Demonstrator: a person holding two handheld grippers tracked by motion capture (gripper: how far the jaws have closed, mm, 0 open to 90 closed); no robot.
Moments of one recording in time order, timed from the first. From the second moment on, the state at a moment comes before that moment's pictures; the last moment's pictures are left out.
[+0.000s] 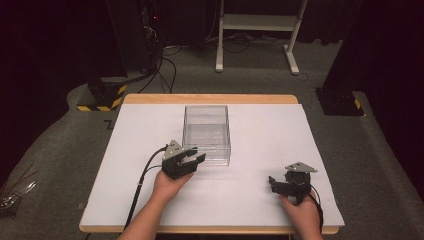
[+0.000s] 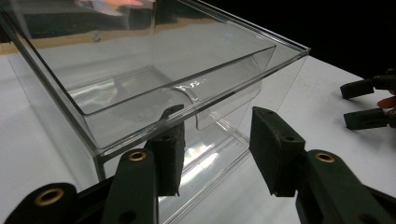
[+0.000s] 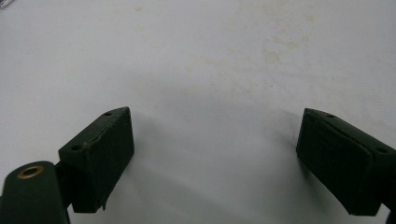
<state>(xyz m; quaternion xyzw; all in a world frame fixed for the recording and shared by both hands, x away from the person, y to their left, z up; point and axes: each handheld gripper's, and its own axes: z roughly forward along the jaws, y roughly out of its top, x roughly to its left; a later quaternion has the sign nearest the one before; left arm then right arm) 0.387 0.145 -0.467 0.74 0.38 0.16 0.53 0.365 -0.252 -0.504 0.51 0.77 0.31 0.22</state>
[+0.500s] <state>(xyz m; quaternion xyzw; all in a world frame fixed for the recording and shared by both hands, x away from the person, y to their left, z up) 0.391 0.148 -0.475 0.73 0.37 0.16 0.56 0.365 -0.252 -0.504 0.51 0.77 0.31 0.22</state>
